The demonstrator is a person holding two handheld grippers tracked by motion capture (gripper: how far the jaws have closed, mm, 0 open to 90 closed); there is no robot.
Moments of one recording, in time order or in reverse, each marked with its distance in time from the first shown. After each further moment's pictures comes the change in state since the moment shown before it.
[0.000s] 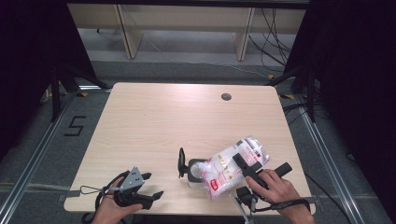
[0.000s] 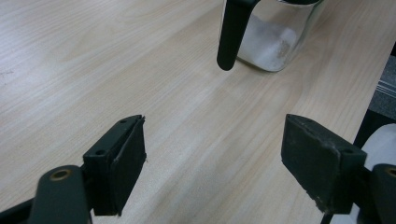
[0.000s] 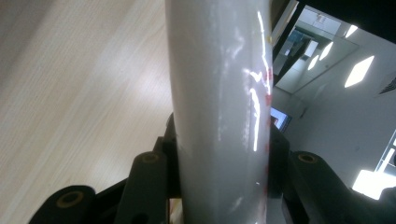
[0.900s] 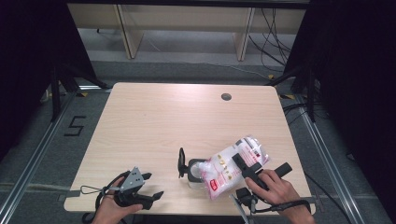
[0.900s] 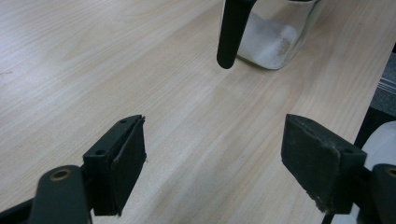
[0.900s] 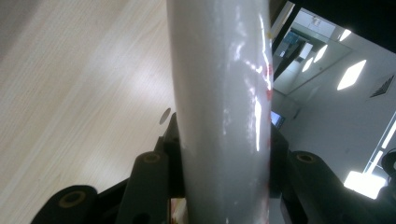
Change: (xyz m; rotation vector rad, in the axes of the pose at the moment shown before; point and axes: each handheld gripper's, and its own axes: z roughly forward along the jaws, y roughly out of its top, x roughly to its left) left arm -0.001 0.000 0.000 0.016 0.001 -0.003; right arm -0.003 0.002 -0.003 0.008 -0.016 -0.036
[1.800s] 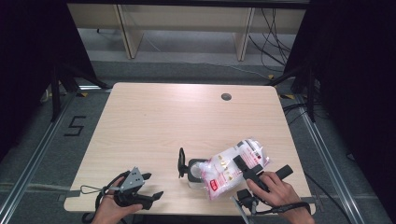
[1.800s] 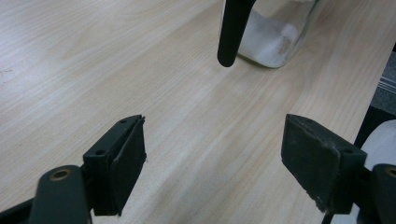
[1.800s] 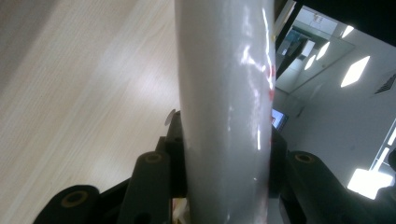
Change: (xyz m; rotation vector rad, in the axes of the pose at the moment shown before) left arm 0.002 -0.001 0.001 -0.006 -0.002 0.016; right arm 0.005 0.001 -0.001 -0.001 0.011 0.020
